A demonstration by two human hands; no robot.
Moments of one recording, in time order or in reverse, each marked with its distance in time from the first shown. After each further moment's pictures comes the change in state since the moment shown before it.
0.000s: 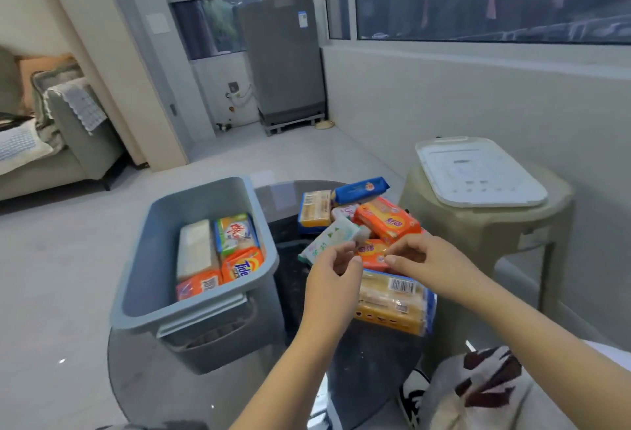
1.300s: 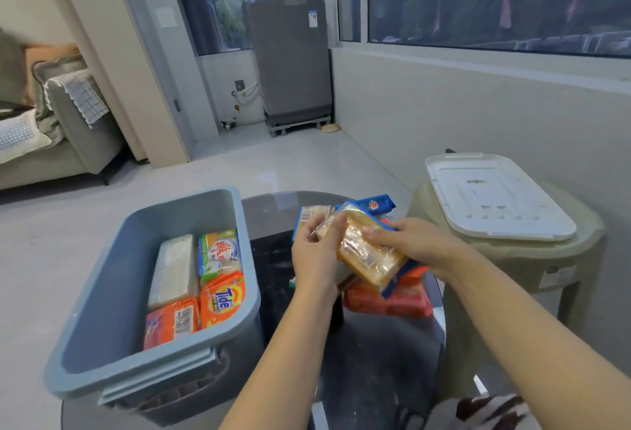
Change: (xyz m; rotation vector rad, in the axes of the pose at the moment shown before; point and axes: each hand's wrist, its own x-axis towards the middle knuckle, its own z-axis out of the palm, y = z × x) left_hand 0.105 0.006 0.020 -0.601 0.211 -0.193; right_hand 0.082 -0.026 -0.023 0.293 -0.183 0.198
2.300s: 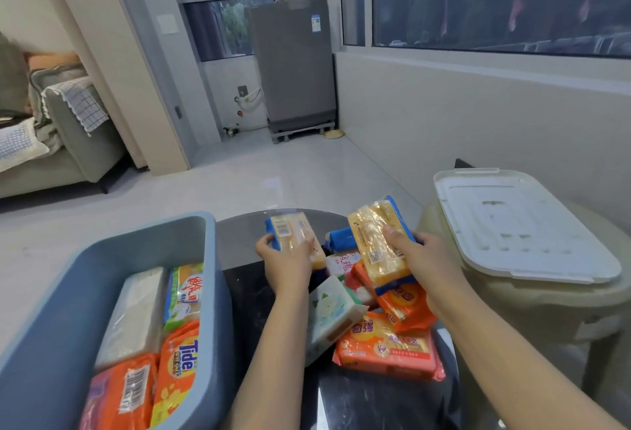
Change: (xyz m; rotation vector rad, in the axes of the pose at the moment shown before) left_hand 0.107 -0.018 0.000 0.367 0.371 0.077; right_hand 0.069 0.034 -0.011 0.350 0.406 -0.003
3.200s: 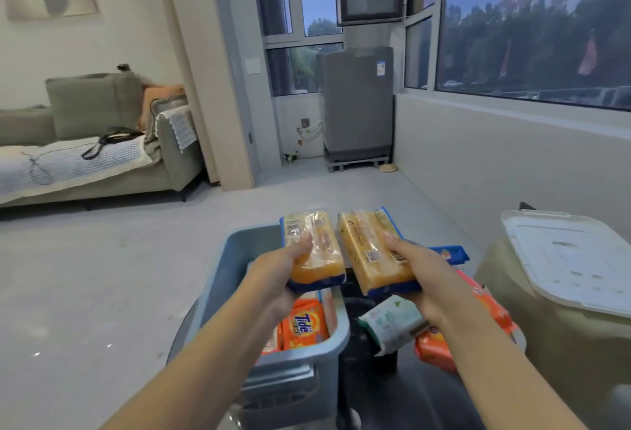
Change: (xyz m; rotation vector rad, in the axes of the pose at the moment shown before) left_hand -0.073 0.107 -0.197 -0.301 -0.268 -0.254; right_hand -0.096 -0.065 0.090 0.303 -0.376 0.068
